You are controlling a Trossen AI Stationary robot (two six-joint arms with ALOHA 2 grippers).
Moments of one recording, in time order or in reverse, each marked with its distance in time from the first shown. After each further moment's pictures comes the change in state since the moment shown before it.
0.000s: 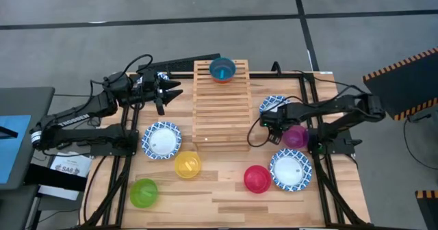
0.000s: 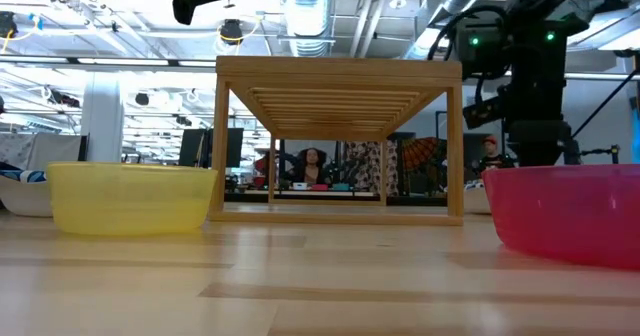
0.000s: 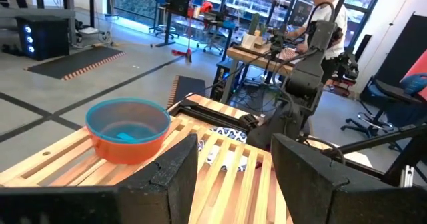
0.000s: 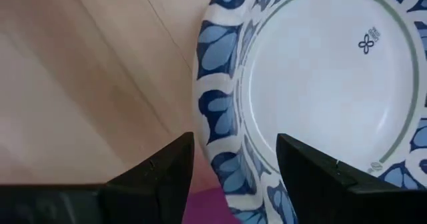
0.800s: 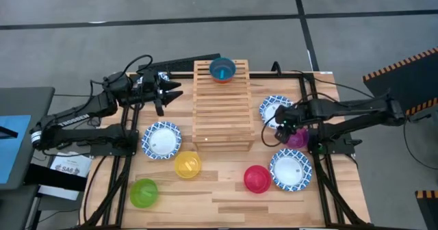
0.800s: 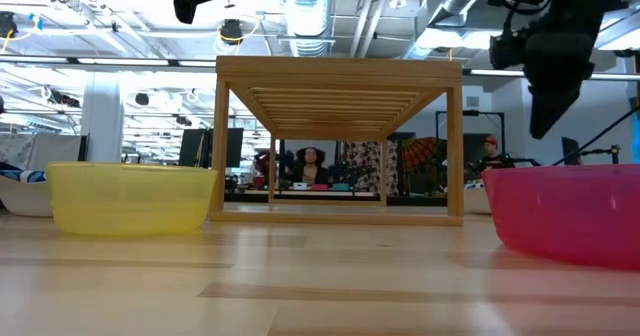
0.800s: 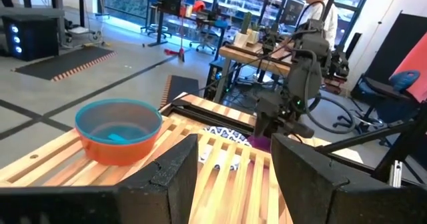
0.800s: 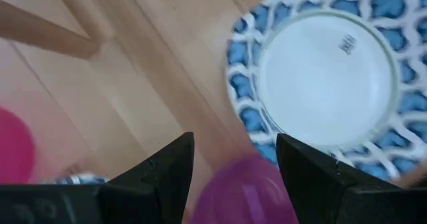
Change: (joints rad) left arm 0.000 0.000 -0.001 0.005 0.033 0.000; right arm 0.072 -0.360 0.039 -0.108 -0.077 0.182
